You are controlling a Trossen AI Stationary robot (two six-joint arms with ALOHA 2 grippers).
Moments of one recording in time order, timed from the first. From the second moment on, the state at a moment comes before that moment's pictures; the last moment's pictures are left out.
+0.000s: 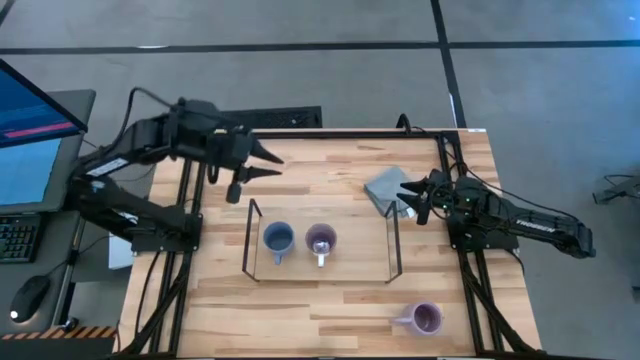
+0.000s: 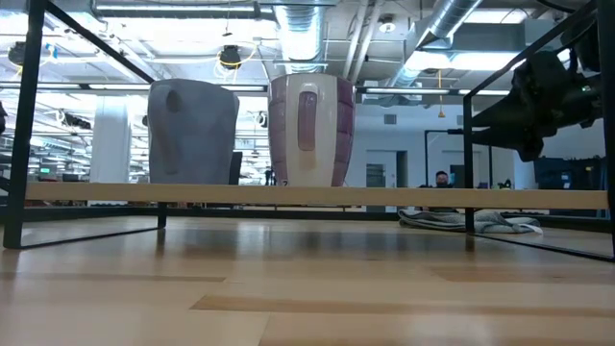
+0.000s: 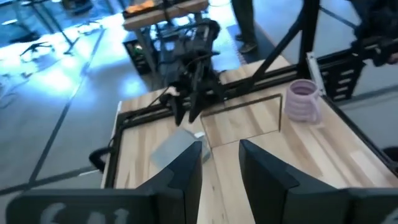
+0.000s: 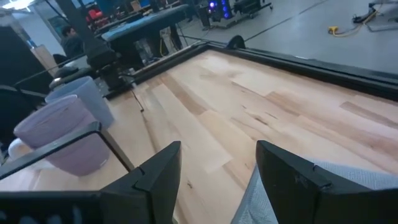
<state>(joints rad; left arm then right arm) 0.15 1.24 1.70 -0.83 0.19 0.32 -0.32 0.15 0.05 -0.12 0.00 0.31</state>
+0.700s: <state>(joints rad) 0.15 0.57 0.41 0.19 0.00 0.21 -0.32 0.15 0.05 -0.12 0.00 0.27</state>
